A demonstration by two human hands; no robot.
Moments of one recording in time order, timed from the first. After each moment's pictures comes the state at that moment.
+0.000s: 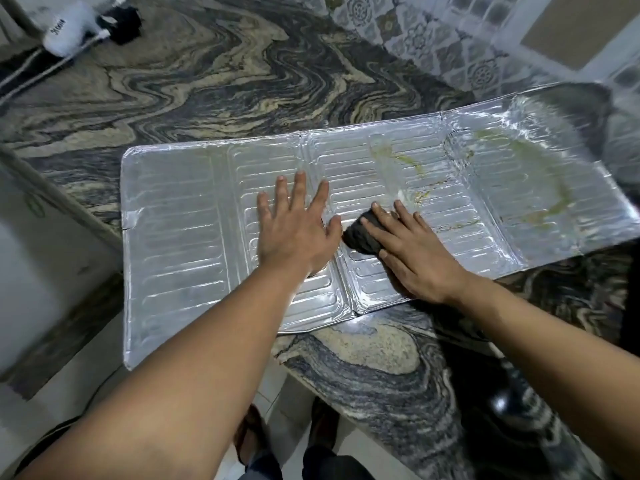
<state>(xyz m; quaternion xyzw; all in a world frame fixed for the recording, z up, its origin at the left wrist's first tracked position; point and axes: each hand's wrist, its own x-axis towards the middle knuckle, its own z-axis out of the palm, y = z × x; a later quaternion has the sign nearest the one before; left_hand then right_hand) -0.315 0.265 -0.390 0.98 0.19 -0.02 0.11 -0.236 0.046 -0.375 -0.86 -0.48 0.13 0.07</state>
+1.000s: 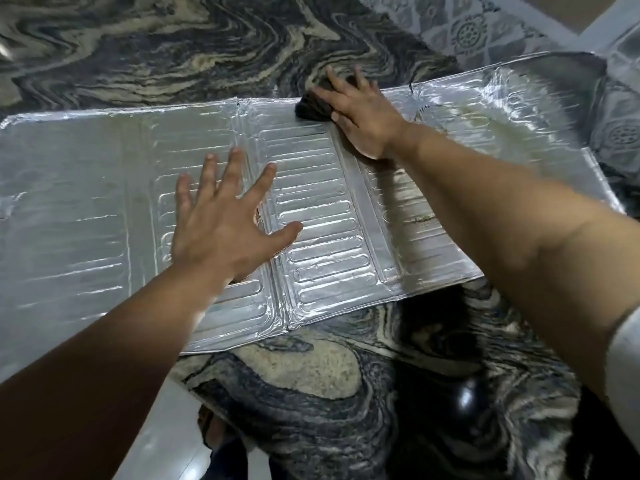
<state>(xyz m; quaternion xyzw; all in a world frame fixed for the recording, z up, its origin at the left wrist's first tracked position) -0.312 0.262 -0.390 0.98 0.21 -0.03 0.07 -0.042 0.140 -0.373 -0.87 -0.48 0.08 0.03</state>
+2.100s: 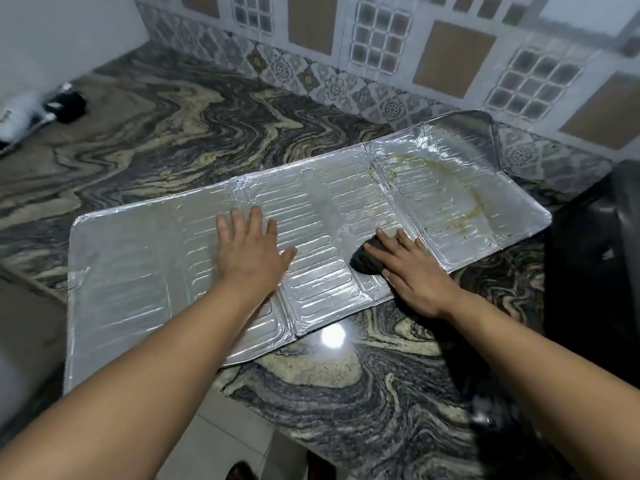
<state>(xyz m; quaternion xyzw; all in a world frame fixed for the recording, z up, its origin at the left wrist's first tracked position) -0.297 0.238 -0.349 0.98 0.17 -0.10 -0.05 -0.215 -0.051 -0.371 -0.92 -0.37 0.14 0.07</state>
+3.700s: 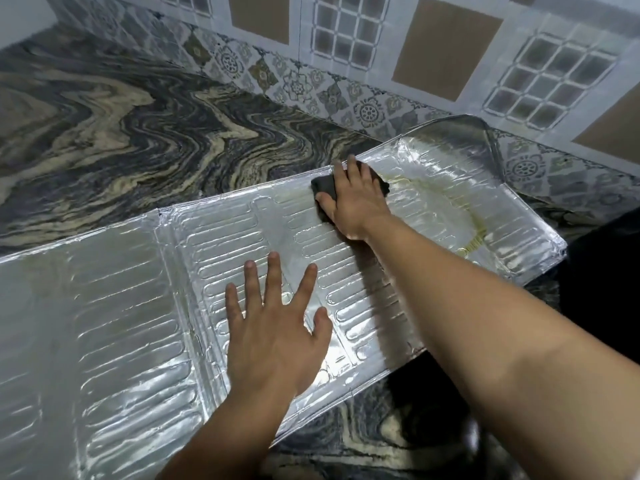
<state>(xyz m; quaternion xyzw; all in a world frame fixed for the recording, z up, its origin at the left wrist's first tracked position) -0.261 0.149 -0.389 0.98 0.14 -0.03 0.12 -0.031 0.065 -0.373 -0.97 -0.19 0.11 0.08</state>
